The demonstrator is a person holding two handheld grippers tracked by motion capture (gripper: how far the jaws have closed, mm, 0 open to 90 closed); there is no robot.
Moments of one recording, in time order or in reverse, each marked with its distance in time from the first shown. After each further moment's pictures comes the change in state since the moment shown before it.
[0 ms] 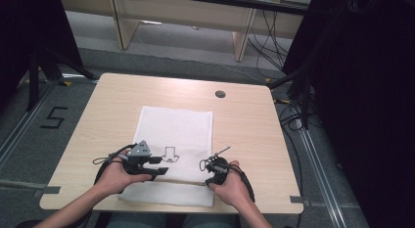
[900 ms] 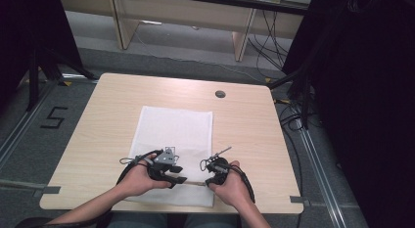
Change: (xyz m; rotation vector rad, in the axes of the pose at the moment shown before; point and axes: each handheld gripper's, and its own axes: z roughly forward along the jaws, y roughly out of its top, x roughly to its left) left arm -0.035 0.017 0.046 0.101 -0.119 0.107; right arm -0.001 -0.002 0.000 -0.008 0.000 0.008
